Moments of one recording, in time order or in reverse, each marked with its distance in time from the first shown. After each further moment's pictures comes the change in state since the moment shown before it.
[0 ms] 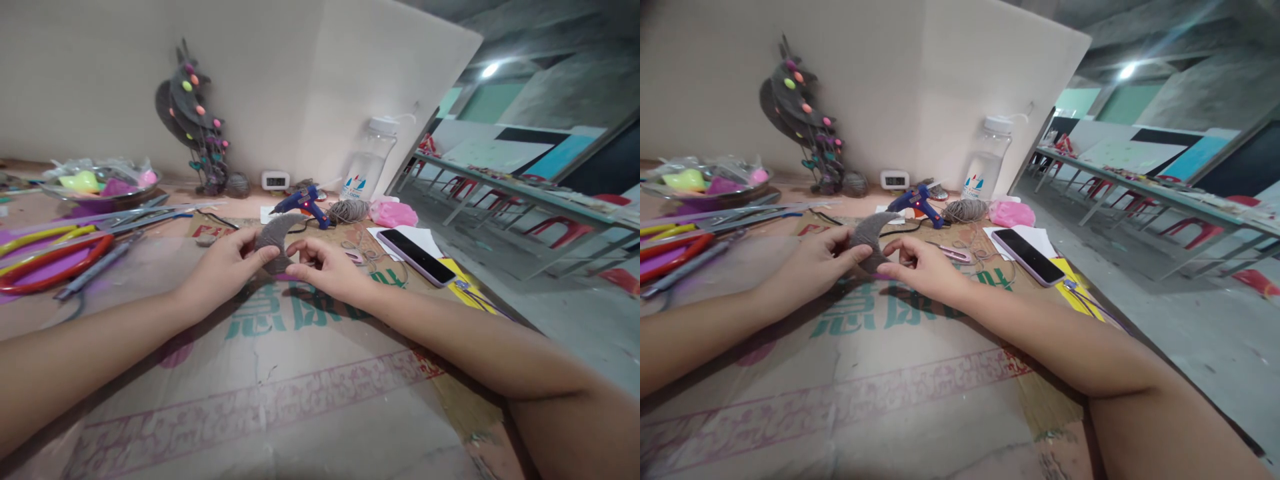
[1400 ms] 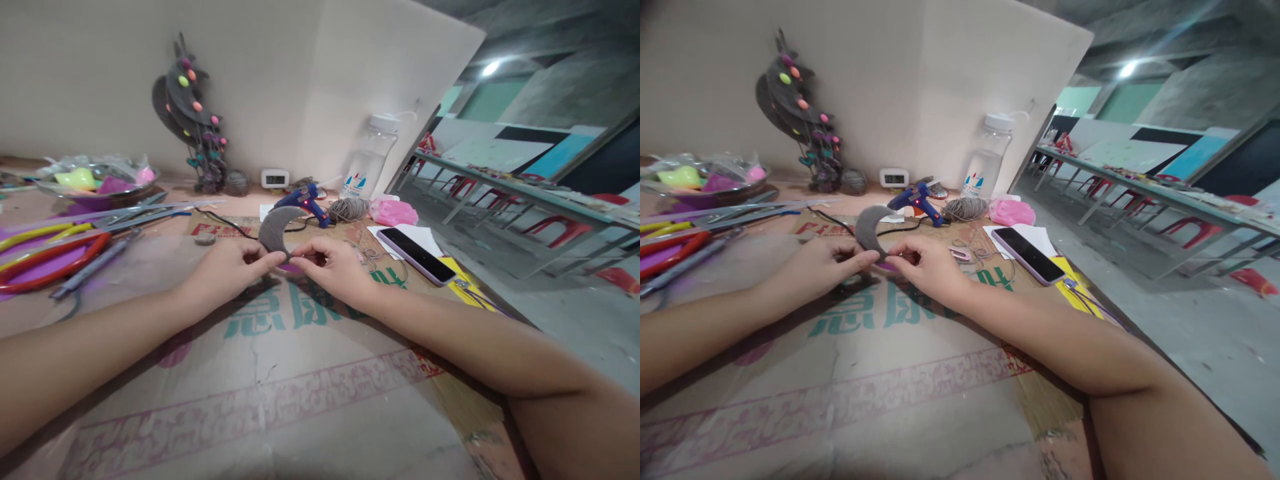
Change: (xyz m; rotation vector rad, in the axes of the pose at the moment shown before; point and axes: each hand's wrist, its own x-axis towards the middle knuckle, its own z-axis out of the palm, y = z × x) left_hand -0.002 0.000 0.000 0.169 -0.112 -0.034; right_hand -0.004 0.000 0.003 -0.190 0.206 -0.095
